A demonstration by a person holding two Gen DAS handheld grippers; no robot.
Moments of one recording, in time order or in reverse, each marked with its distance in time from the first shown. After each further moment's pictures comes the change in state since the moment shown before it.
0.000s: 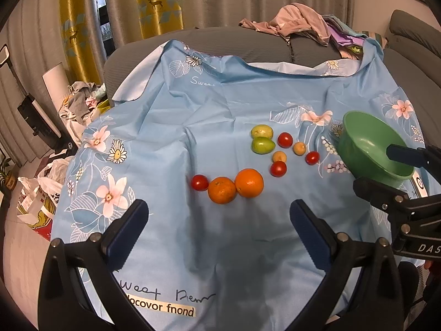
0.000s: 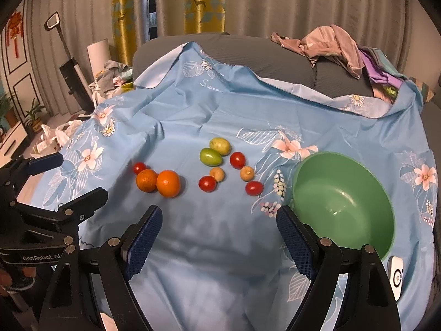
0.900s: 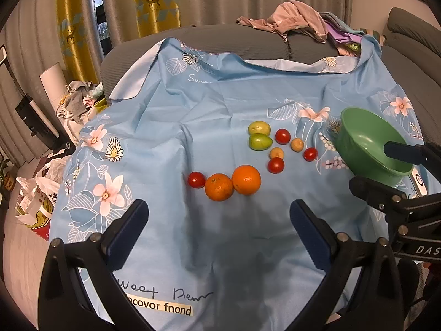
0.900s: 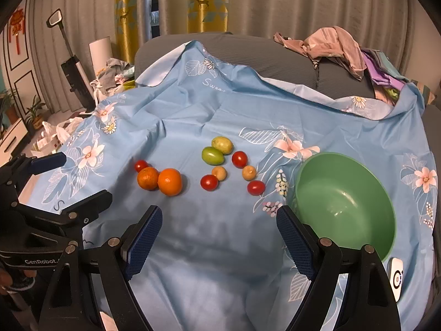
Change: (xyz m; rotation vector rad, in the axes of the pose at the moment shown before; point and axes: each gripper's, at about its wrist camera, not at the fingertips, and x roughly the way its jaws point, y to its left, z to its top) left arm 0.001 -0.005 -0.003 0.009 0.010 -0.008; right arm 0.001 0.004 -0.001 -0.003 0.004 0.001
